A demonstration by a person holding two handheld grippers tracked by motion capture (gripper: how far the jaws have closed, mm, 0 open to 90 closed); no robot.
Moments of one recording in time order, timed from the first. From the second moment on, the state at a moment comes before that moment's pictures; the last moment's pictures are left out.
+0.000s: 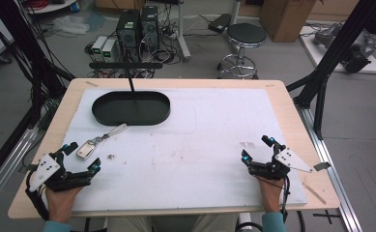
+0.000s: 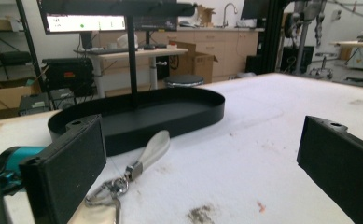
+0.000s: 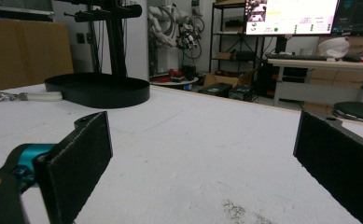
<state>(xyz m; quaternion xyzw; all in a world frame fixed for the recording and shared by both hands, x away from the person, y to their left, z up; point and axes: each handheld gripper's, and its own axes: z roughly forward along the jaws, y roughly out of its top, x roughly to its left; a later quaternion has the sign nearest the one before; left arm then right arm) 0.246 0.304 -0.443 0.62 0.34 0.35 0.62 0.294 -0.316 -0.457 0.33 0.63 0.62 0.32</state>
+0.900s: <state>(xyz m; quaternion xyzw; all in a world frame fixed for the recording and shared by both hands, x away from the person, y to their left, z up) 0.325 0.315 -0.352 0.75 0.33 0.26 0.51 0.295 -0.317 -0.457 0.33 0.63 0.62 0.32</state>
